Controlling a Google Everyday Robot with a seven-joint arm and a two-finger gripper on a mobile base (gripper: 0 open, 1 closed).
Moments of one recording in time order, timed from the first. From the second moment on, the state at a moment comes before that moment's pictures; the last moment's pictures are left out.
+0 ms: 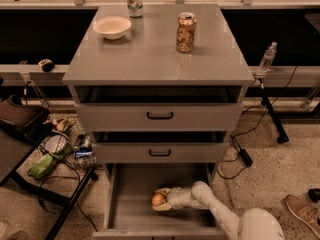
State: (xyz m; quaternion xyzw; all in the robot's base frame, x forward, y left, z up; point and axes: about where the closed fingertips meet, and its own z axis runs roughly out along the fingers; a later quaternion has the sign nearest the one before) arm 0.589 -0.003 0.128 -0.54 0.70 0.30 0.37
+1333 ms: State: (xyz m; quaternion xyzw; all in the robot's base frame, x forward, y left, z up) arm 0.545 -0.036 0.343 -0.55 0.67 0.36 0.36
